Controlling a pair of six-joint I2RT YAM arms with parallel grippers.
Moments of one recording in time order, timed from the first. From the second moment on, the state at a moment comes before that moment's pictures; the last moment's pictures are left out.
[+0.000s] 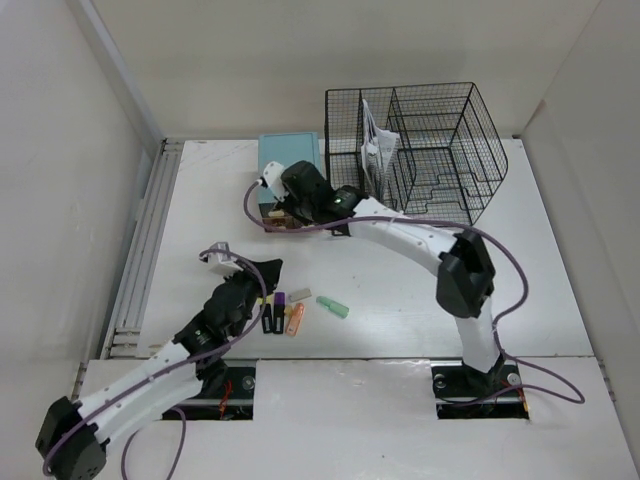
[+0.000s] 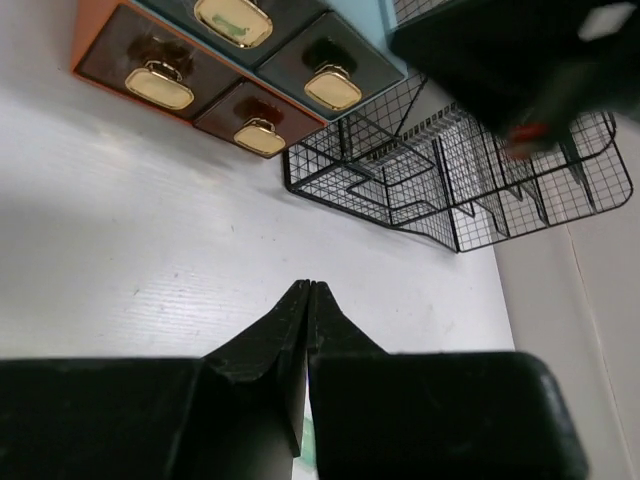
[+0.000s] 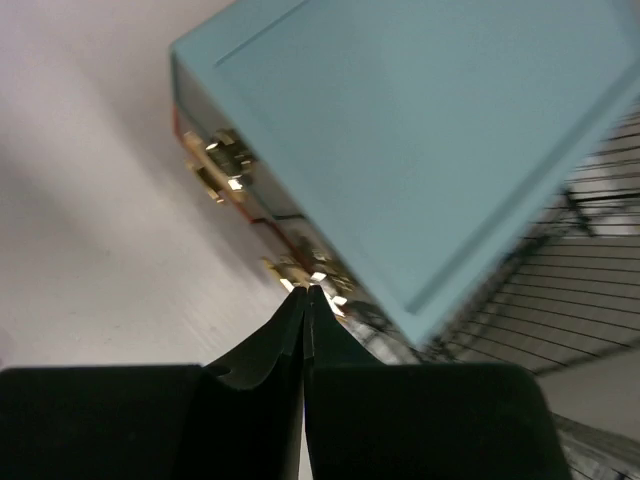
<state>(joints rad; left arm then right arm) -0.77 0.48 0.17 0.16 -0.49 -0.94 0.90 2.07 1.87 -0.48 0.22 -0.30</state>
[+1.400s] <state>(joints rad) -0.48 1.65 0.53 0.97 -0.02 -1.19 0.58 1.61 1.59 -0.33 -0.15 -0.18</state>
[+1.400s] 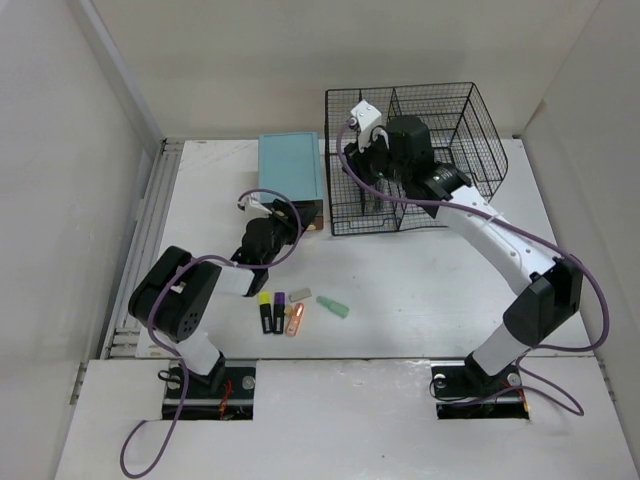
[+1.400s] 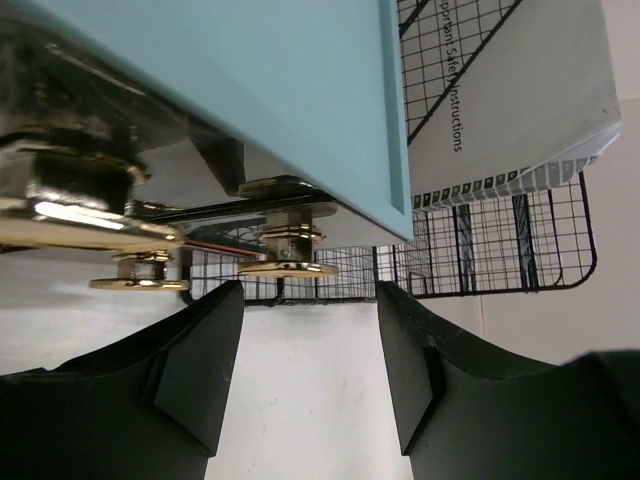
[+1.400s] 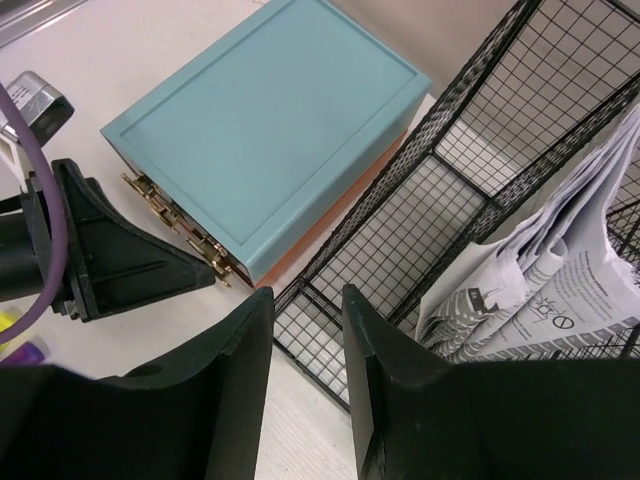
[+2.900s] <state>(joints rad) -0.63 1.36 0.25 0.92 -0.23 -1.22 0.64 1.54 1.42 -0.47 -0.45 -0.38</state>
